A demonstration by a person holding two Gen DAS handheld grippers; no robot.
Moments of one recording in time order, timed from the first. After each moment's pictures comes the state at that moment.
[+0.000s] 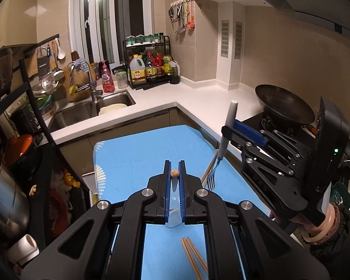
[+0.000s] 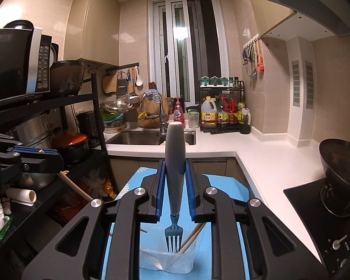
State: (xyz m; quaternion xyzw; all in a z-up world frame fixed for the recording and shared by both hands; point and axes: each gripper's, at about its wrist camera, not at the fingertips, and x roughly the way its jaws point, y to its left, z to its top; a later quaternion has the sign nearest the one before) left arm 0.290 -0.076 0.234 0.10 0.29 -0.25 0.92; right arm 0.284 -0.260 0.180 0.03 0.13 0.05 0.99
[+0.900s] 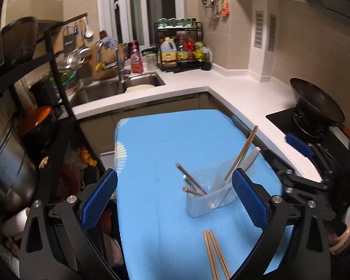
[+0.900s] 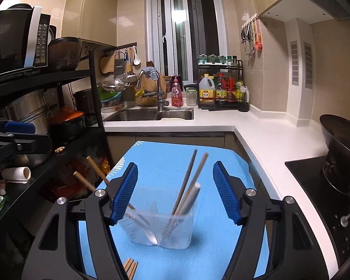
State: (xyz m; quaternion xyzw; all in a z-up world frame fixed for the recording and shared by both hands) left arm 0.305 -0.043 0.181 0.07 0.33 -0.15 0.93; right arm 0.263 -0.262 0.120 0.03 0.18 0.04 0.98
